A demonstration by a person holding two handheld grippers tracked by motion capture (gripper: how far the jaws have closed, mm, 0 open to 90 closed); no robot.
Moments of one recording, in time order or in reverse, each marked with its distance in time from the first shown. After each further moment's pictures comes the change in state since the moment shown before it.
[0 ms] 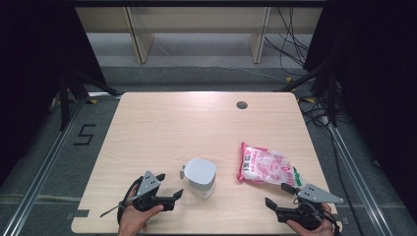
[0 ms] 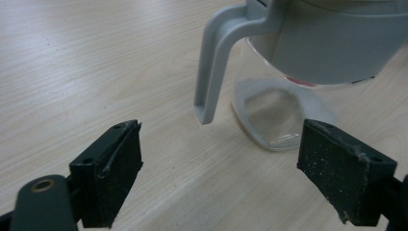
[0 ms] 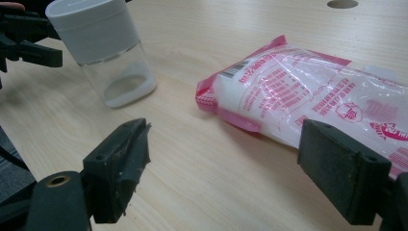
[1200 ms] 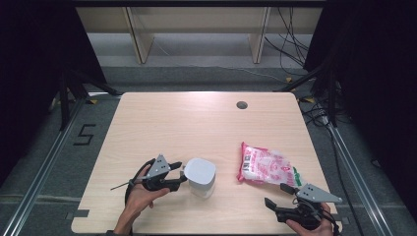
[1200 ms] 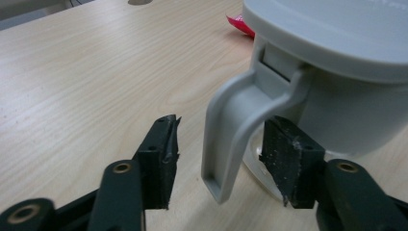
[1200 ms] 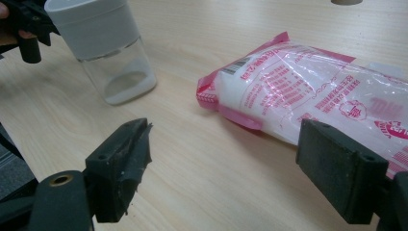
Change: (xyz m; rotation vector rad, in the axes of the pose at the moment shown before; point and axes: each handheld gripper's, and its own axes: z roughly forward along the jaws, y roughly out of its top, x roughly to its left) left arm 0.024 0.034 0.040 -0.003 -0.140 0.155; right arm -0.001 -0.001 0.003 0.011 0.003 -0.004
